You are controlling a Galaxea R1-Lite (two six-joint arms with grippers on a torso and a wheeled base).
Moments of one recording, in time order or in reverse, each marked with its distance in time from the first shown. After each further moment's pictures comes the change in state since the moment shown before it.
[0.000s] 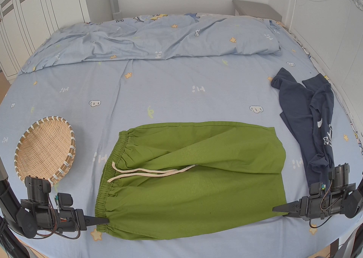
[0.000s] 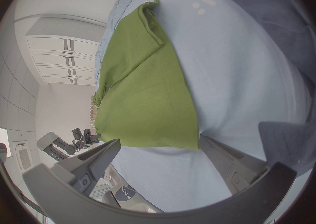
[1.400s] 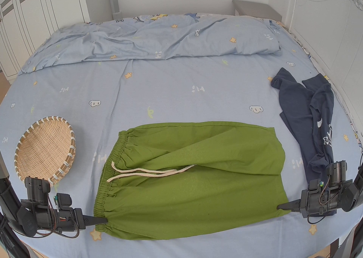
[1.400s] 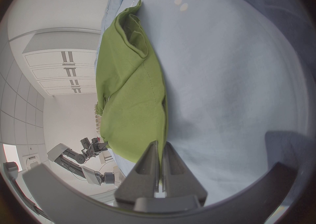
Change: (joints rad) left arm 0.037 0.033 0.000 -0.007 -0.006 -0.001; right arm -0.071 0.095 -0.077 0.012 0.090 0.051
